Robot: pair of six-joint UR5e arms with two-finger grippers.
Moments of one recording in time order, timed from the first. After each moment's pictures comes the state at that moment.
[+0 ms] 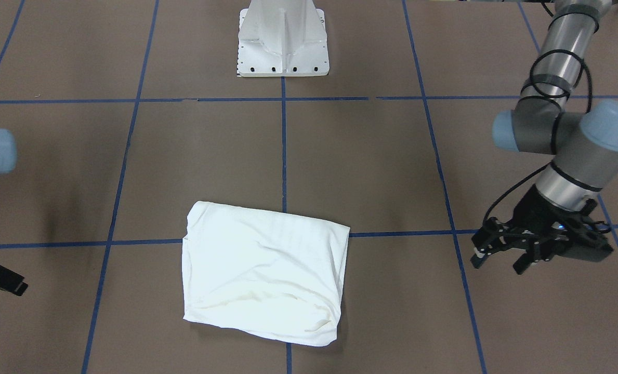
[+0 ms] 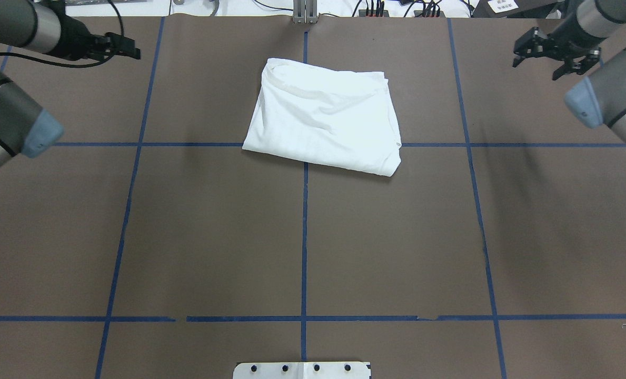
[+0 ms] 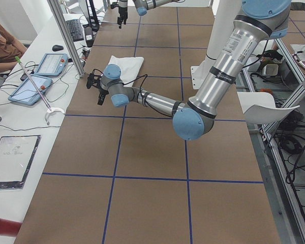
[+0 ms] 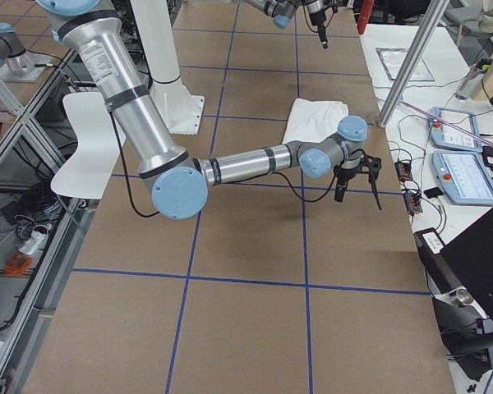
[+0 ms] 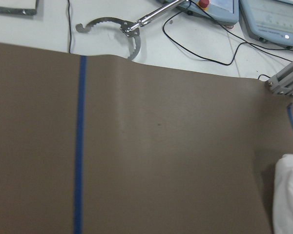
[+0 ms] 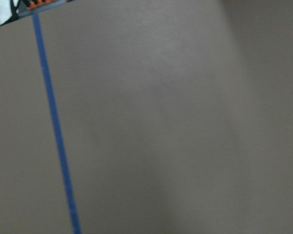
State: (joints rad) left arm -1.12 -2.03 -1.32 -2.40 -2.11 -0.81; right arm 1.23 -1.16 1.33 -1.21 2.25 0.87
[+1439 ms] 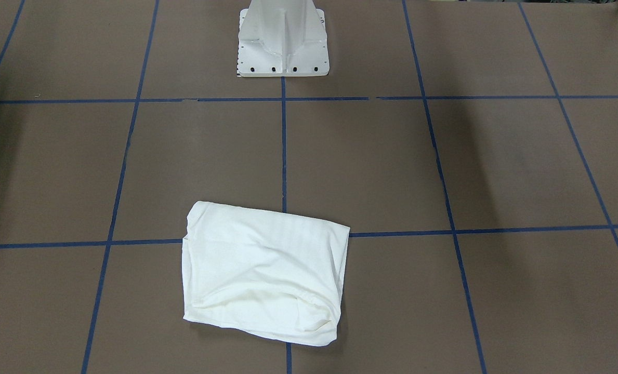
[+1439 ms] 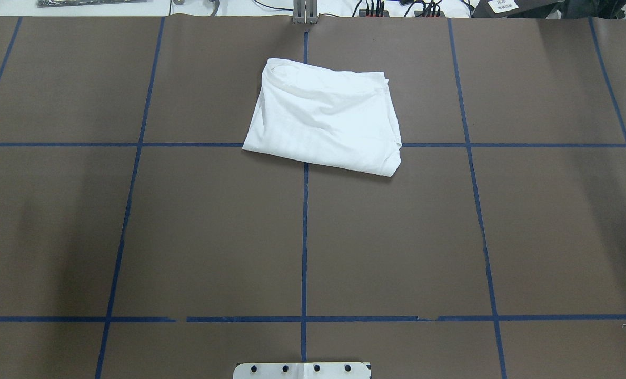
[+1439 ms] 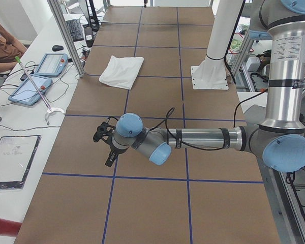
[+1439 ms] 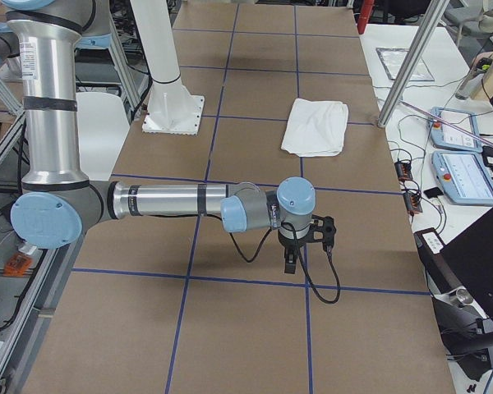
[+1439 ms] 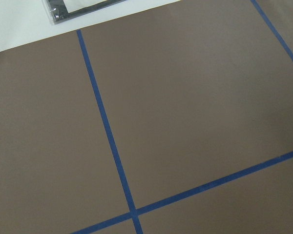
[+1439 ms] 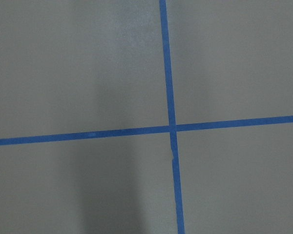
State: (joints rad) left arm -1.53 -1.55 -1.56 -2.21 -2.38 -0.15; right arm 1.51 -1.58 1.62 -1.42 2.34 0.27
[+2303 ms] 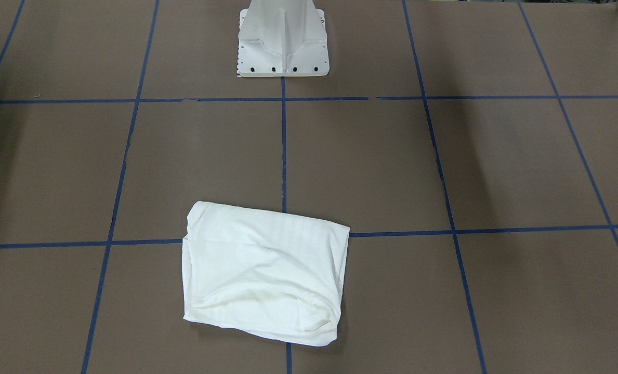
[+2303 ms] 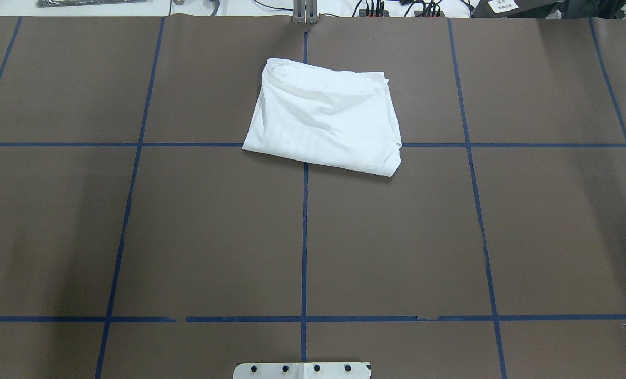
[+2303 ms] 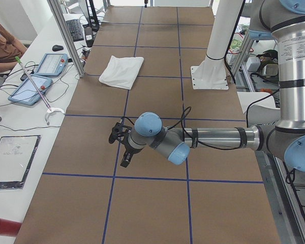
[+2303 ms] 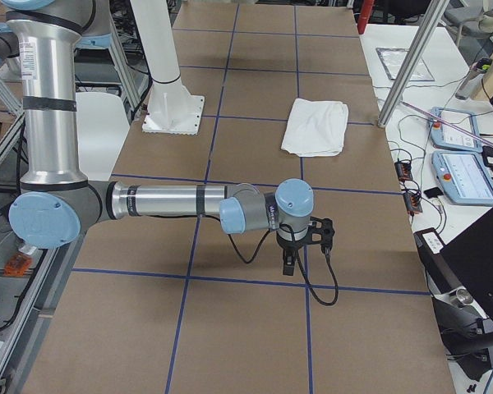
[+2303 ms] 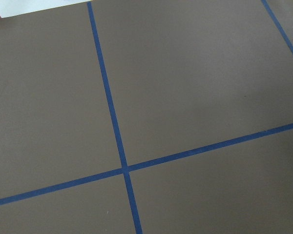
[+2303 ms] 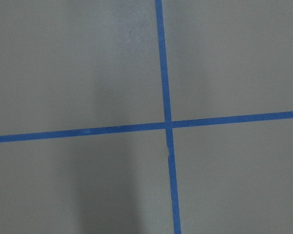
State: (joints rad) left arm -1.53 -1.41 -1.70 -2.19 -2.37 -0.21; right arm 1.50 -1.58 1.61 -1.42 2.34 0.27
